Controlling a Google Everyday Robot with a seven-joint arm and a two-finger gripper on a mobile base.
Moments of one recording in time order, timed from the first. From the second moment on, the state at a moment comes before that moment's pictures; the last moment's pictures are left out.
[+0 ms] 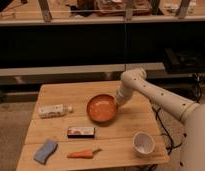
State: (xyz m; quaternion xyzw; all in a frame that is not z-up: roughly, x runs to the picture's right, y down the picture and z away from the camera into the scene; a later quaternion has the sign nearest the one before) arm 0.108 0.087 0.886 -0.12 -0.30 -0.66 0.68
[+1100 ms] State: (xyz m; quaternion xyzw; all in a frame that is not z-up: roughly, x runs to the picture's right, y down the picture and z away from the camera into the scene) arm 0.202 0.051 0.864 -0.13 -0.23 -0.58 0.77
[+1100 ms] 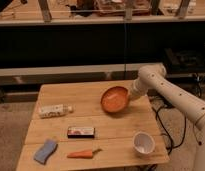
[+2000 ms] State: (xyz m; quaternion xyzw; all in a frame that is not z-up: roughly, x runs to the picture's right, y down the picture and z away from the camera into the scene) arm 0.250 0.133 0.826 -0.17 -0.27 -0.58 0.75
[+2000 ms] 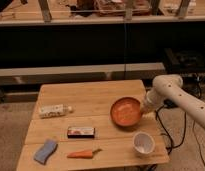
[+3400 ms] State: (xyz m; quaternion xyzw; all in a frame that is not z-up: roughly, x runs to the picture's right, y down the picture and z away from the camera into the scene) arm 0.079 0.132 0.874 -0.12 -0.40 -0.66 0.62
